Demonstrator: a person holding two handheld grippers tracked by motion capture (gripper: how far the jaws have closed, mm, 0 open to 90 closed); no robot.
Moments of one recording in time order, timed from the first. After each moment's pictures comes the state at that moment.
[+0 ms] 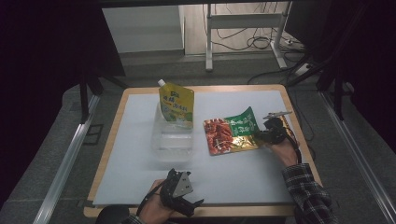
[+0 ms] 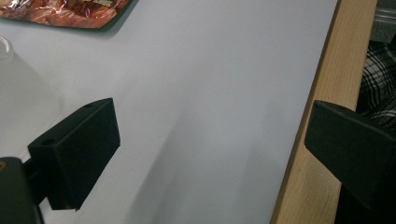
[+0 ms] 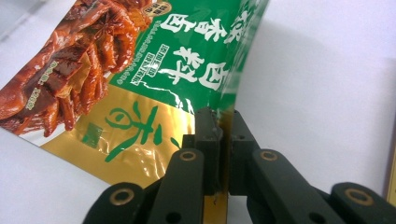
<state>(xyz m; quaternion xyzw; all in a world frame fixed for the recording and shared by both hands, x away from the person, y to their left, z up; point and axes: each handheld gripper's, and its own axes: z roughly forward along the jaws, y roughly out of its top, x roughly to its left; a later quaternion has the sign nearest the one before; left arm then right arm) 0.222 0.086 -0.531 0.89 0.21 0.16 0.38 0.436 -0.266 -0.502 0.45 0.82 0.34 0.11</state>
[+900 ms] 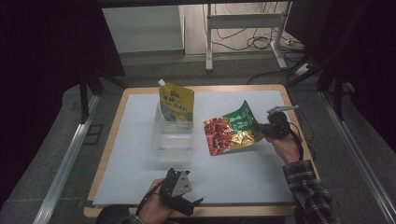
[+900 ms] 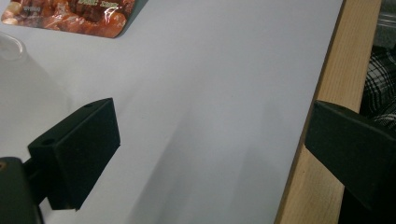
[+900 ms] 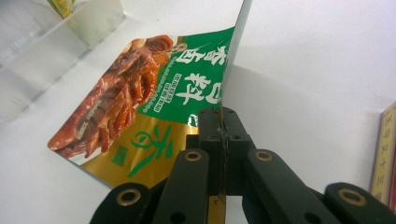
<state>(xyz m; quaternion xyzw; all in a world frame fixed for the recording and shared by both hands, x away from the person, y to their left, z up) 0.223 0.088 -0.529 0.88 0.21 0.17 0.39 0.432 -0.266 -0.469 0.42 0.81 0.39 0.12</state>
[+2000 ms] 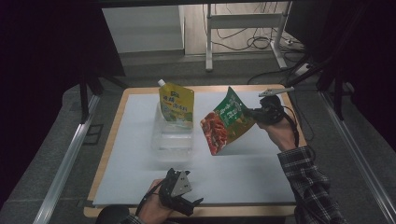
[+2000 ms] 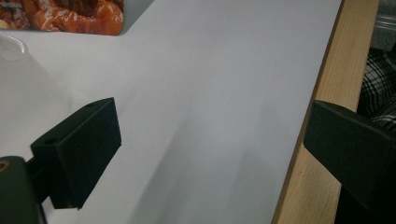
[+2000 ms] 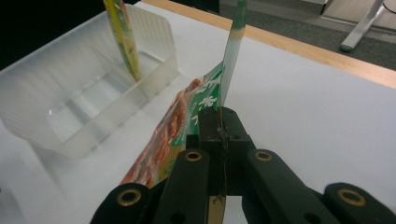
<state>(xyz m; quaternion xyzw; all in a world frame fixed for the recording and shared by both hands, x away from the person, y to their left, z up) 0.222 0.088 -0.528 0.88 0.21 0.17 0.39 0.432 -0.223 -0.397 0.36 0.82 0.43 0.12</state>
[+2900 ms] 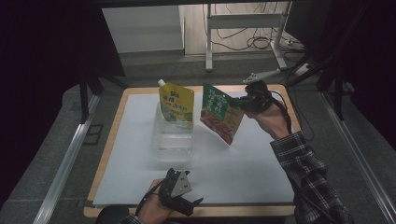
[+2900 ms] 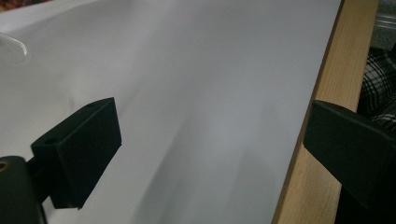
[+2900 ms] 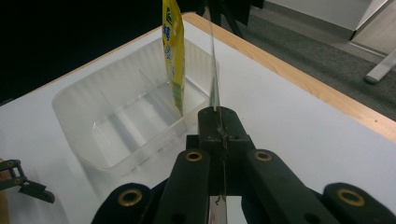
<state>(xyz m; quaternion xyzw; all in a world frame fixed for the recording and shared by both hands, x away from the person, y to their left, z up) 0.222 0.089 -0.528 0.88 0.21 0.17 0.39 0.428 -0.175 -0.342 0.29 0.85 0.43 0.12</state>
